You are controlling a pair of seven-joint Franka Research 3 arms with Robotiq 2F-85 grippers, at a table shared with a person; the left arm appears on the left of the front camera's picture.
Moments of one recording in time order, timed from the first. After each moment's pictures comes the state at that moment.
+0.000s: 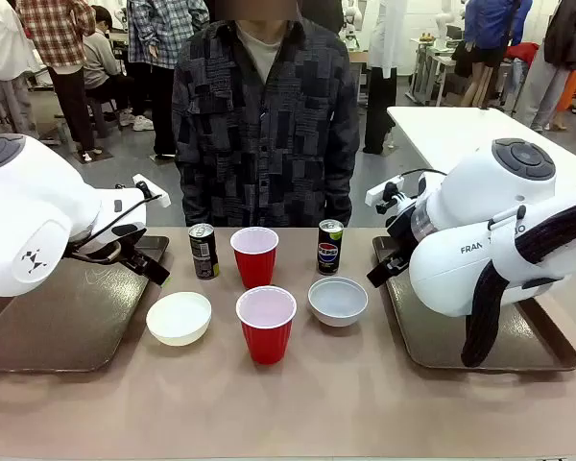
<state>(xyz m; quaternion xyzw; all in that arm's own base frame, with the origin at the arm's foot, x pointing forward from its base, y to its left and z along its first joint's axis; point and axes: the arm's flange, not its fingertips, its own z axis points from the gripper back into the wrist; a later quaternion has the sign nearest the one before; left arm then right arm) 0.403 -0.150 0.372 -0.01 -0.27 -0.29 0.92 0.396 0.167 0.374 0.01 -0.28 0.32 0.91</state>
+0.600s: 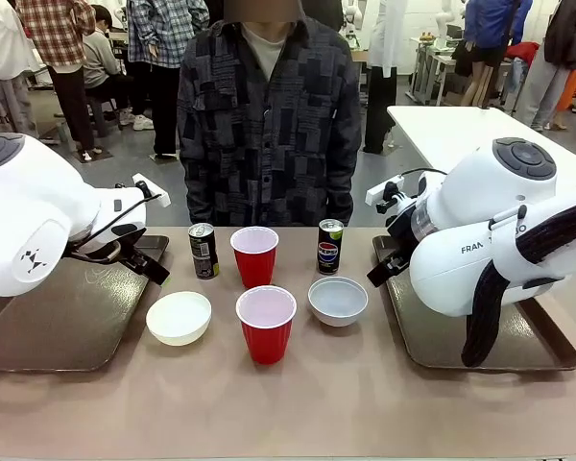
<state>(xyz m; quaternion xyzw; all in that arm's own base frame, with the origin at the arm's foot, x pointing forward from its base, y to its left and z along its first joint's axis) 0.403 -0.150 0.372 -0.01 -0.27 -0.29 0.92 0.396 0.167 0.374 0.01 -0.28 0.32 0.91</state>
